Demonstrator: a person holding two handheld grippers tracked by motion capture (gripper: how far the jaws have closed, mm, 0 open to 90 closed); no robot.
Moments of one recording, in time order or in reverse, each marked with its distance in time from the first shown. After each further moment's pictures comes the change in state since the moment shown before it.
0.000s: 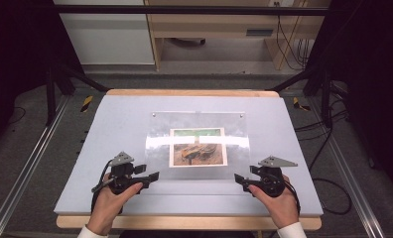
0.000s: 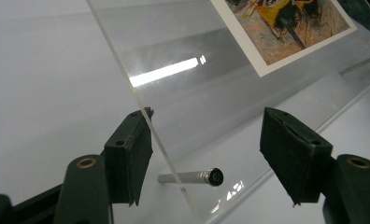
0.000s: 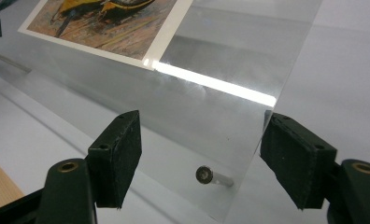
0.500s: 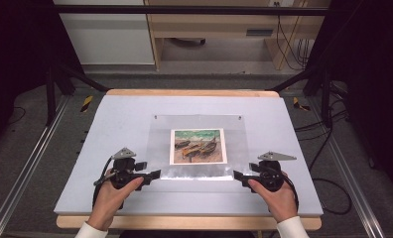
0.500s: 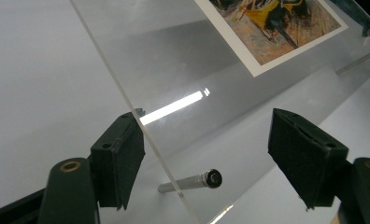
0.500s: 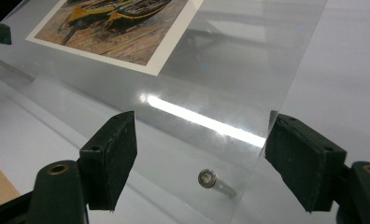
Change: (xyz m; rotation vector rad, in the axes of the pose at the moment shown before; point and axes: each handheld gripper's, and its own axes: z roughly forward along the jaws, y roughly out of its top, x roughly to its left) left arm 0.007 0.009 0.008 0.030 -0.028 -0.021; right arm -0.008 0.009 0.008 0.025 0.034 0.050
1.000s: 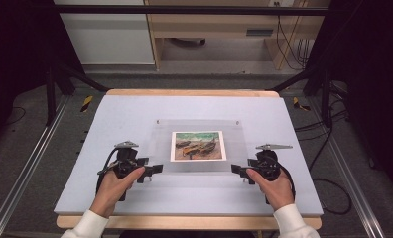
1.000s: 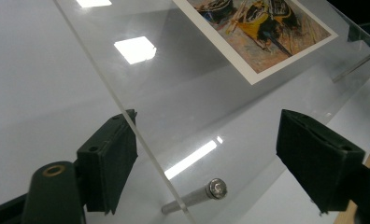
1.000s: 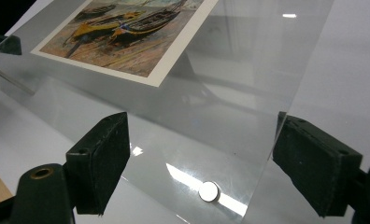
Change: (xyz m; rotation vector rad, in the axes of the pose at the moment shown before) left arm 0.017 0.017 0.015 0.065 -0.062 -0.077; right arm -0.014 0.019 0.018 0.068 0.038 0.097
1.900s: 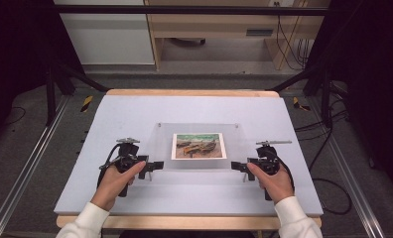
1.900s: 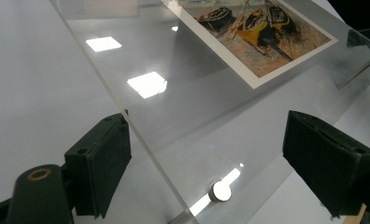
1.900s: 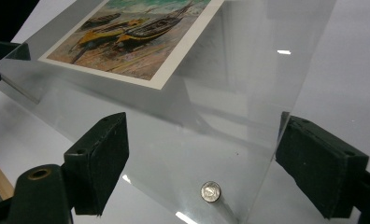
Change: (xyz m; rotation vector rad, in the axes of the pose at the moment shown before) left arm 0.011 0.011 0.010 0.038 -0.019 -0.038; right arm -0.010 0.010 0.008 0.050 0.031 0.081
